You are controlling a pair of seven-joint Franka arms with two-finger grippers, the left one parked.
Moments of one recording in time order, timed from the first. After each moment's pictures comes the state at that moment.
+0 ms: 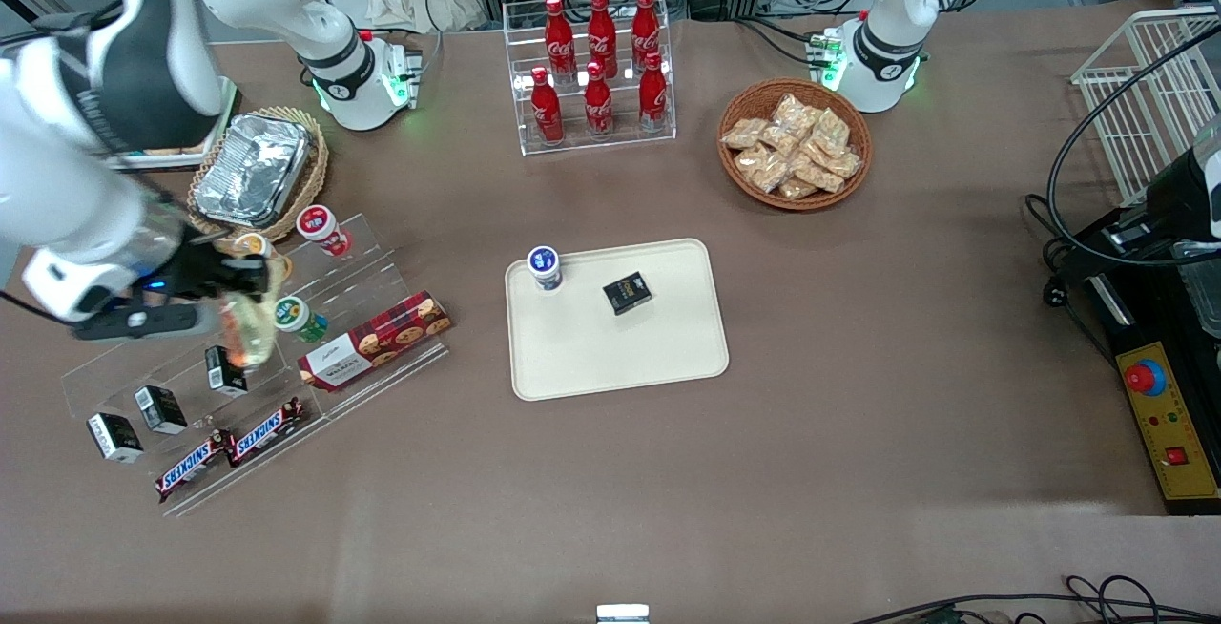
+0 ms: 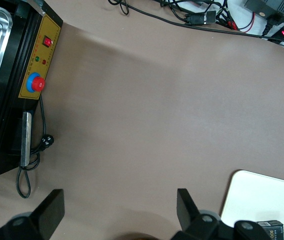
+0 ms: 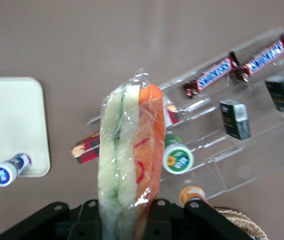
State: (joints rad) arm 0.62 0.09 -0.47 -1.69 0.03 1.73 0.01
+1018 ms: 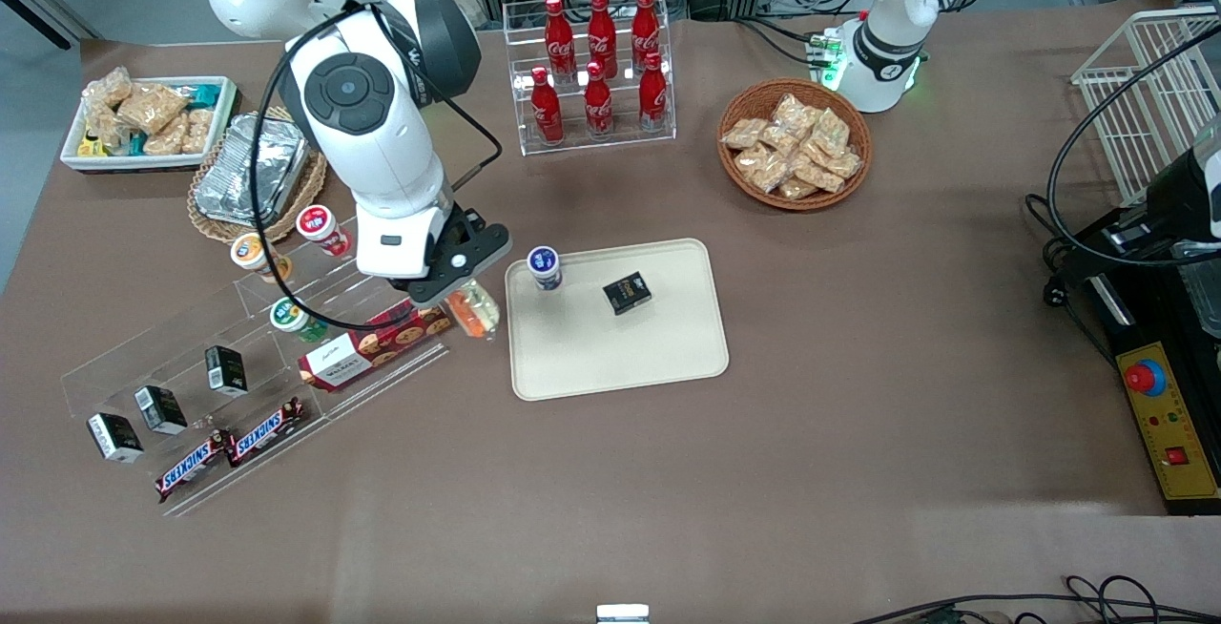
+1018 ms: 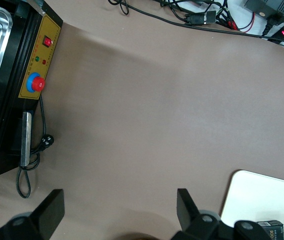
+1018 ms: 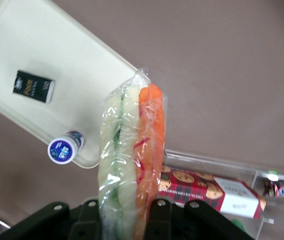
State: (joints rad) arm 0.96 0.23 -0.47 -1.65 0.07 1.87 -0.30
